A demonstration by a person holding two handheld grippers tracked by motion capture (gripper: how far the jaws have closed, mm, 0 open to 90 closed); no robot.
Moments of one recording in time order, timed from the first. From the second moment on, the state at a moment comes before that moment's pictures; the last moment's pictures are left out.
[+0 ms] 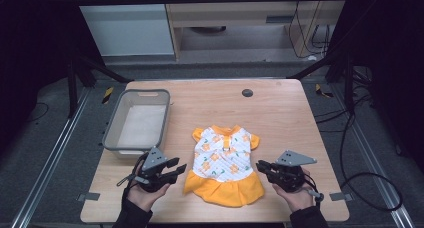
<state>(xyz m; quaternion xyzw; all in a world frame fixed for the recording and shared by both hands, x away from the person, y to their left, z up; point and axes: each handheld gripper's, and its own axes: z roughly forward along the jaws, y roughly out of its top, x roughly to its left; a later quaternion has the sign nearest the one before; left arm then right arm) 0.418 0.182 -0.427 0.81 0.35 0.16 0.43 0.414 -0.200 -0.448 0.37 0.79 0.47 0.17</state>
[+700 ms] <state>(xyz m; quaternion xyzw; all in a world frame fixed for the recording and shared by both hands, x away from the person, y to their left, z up) 0.454 0.132 -0.484 0.88 0.33 0.16 0.31 0.429 -0.158 -0.493 0.37 0.84 0.37 0.15</state>
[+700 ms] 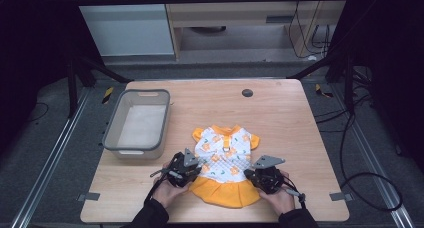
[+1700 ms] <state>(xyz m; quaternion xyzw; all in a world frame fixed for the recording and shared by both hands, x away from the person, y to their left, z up) 0.445 0.157 -0.446 0.84 0.35 0.16 0.39 0.426 -0.180 -0.468 0.36 0.82 0.42 0.16</state>
